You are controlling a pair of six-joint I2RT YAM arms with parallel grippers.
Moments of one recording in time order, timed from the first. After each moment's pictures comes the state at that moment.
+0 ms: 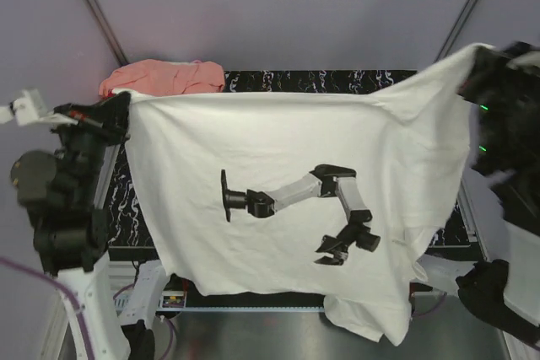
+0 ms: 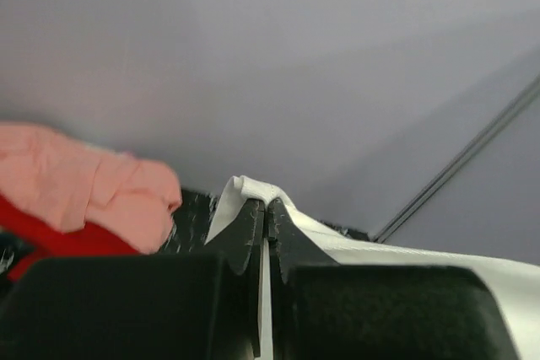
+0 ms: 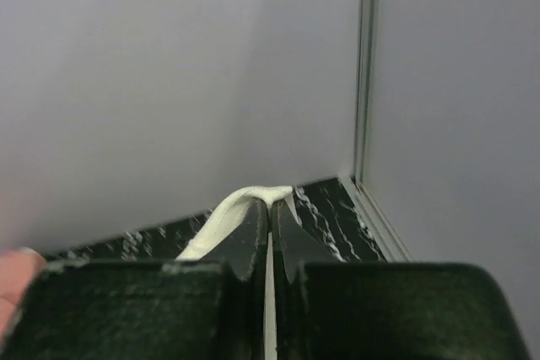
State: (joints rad) left arm 0.13 0.68 1.48 -0.50 0.22 -0.58; right arm 0.58 1.08 2.15 -0.76 0.82 0.02
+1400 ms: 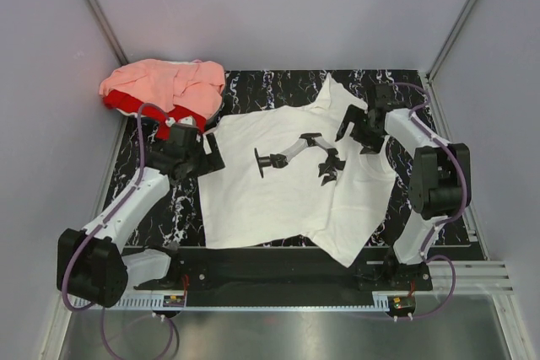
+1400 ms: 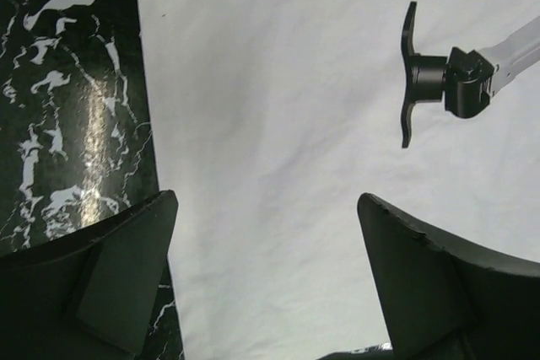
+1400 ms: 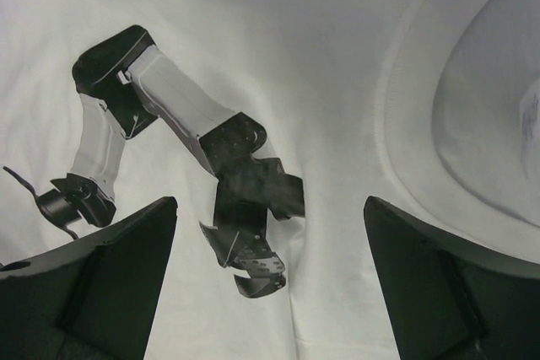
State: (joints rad) left arm -0.29 1.17 0.85 -0.58 -0.05 -0.56; right arm 0.11 1.80 1.34 -0.65 -0.12 0.53
